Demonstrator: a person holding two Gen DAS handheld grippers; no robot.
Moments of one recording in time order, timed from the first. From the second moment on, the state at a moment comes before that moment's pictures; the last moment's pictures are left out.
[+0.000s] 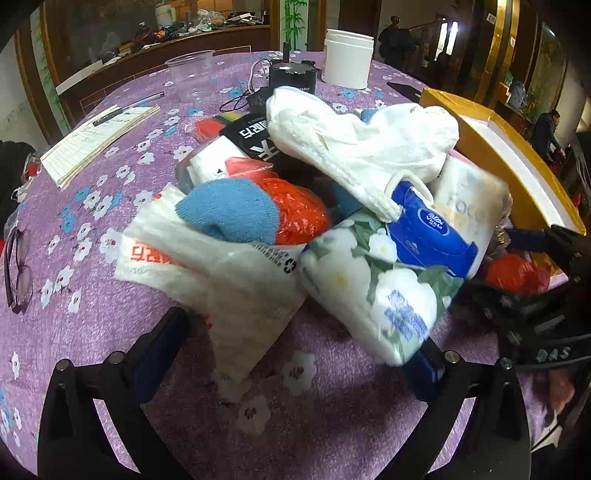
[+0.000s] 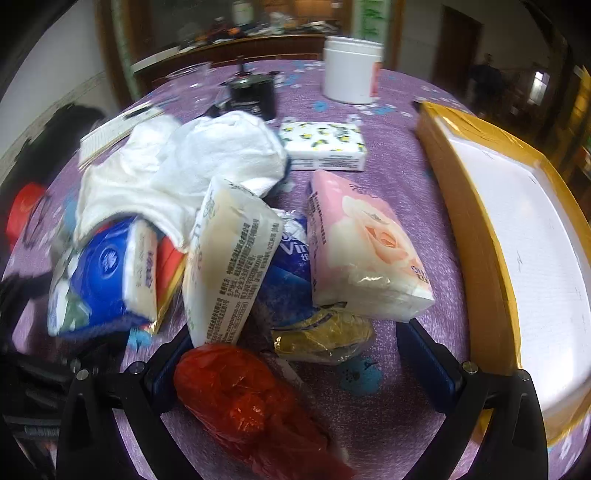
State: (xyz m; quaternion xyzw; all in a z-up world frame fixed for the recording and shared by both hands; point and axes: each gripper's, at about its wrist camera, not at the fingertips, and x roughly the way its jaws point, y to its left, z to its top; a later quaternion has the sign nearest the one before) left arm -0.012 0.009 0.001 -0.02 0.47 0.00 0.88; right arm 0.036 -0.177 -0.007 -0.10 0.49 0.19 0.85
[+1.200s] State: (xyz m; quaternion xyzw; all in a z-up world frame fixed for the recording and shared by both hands) left arm -0.017 -0.032 0.035 0.06 0.42 -0.08 0.90; right arm -0.021 -0.224 0.010 -0.04 0.45 0.34 0.82
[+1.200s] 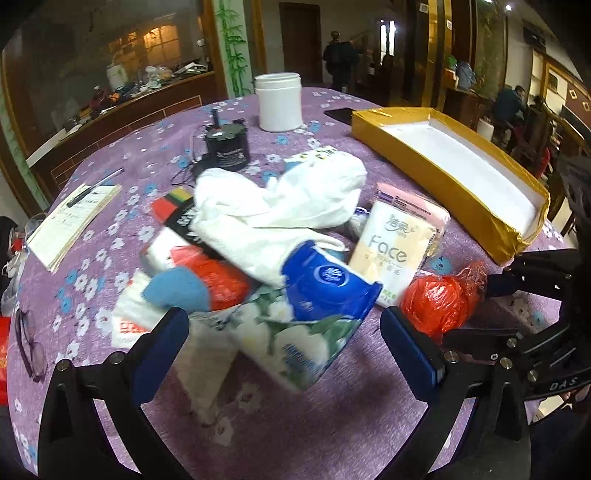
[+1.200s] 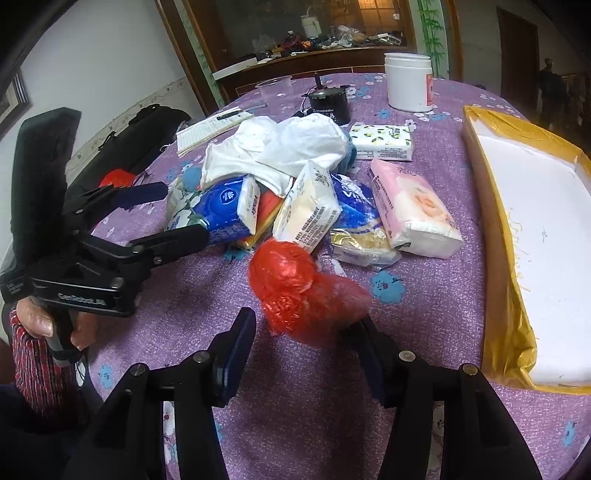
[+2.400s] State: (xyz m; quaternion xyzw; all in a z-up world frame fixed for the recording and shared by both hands) left arm -0.025 -0.040 0.024 0.03 0.41 -0.07 0.91; right arm -0.018 -0.225 0.004 -0.01 0.42 0.35 0.83
